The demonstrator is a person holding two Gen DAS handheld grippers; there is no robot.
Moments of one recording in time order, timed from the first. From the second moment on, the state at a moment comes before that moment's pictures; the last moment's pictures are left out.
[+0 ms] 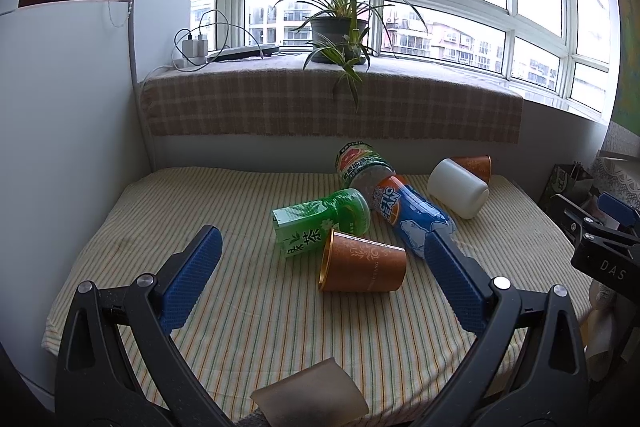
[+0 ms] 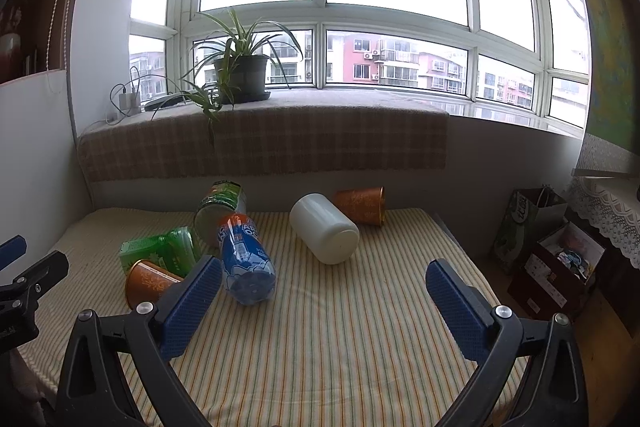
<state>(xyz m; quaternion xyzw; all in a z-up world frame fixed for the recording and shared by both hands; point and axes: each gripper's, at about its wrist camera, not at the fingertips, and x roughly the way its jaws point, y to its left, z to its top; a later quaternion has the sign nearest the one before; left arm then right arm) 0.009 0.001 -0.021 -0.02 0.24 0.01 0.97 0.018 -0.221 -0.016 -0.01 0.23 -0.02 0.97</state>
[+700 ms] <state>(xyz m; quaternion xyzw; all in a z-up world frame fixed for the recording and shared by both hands) 0.018 0.029 -0.037 -0.04 0.29 0.02 0.96 0.175 -0.244 -0.039 -0.06 0.37 0.11 0.92</state>
